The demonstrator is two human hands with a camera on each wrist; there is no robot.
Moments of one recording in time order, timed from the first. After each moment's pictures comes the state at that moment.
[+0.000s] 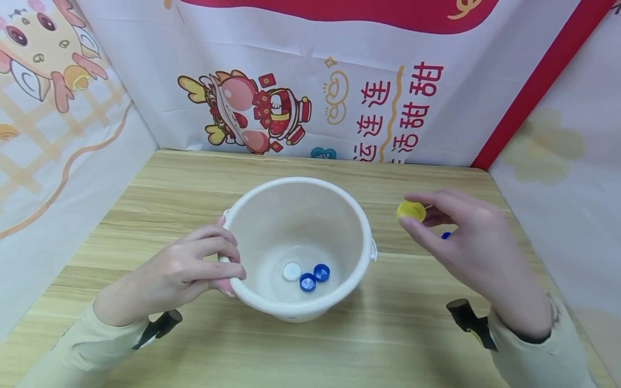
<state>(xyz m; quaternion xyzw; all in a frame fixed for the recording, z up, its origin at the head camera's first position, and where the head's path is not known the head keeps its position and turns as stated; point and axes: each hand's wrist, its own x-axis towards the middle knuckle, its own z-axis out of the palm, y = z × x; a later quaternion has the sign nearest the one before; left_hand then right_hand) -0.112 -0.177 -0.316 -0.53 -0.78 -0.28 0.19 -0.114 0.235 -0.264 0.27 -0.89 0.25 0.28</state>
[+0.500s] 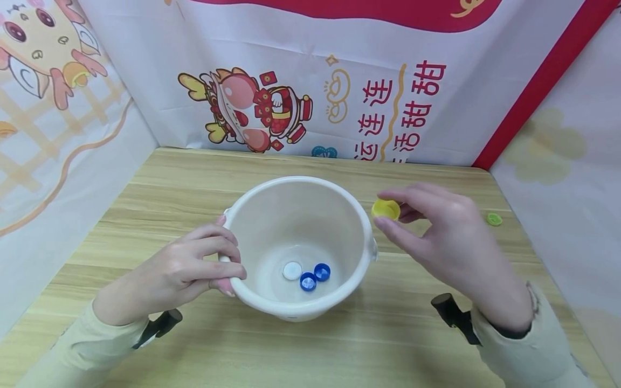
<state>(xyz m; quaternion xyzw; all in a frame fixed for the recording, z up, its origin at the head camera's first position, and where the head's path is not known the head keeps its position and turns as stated) -0.112 -0.178 -0.316 -0.52 -0.79 -0.28 0.17 -0.118 0.208 -0.251 0.32 -0.88 0.24 0.26</state>
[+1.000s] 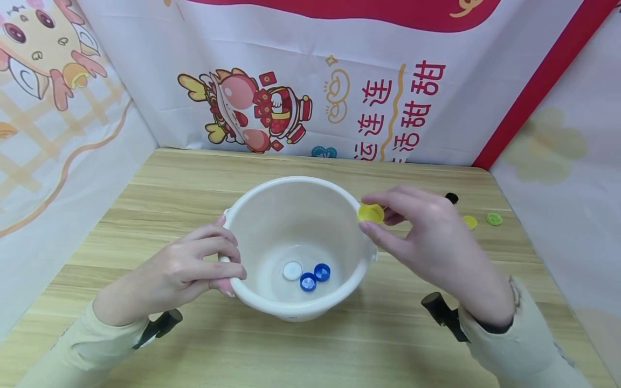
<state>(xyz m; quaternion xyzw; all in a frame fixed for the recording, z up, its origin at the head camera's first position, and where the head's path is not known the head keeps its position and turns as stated) -0.112 -0.178 -0.316 -0.52 -0.79 -0.28 0.18 -0.119 0.192 -0.252 0.34 -0.88 0.24 0.22</state>
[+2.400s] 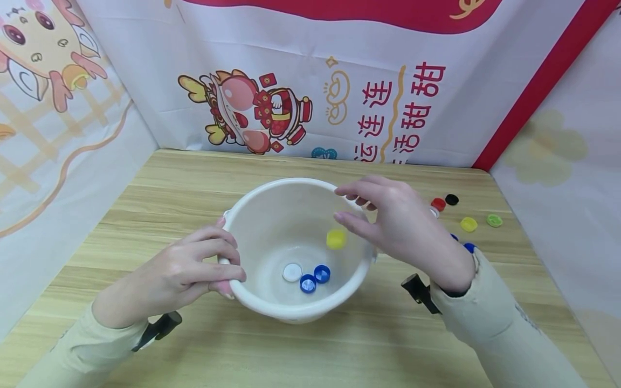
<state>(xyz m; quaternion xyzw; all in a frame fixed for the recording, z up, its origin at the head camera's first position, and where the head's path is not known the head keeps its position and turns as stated) -0.111 -0.179 -0.313 -0.50 -0.81 -0.27 0.14 -0.152 0.166 -0.257 0.35 -0.89 0.24 0.16</state>
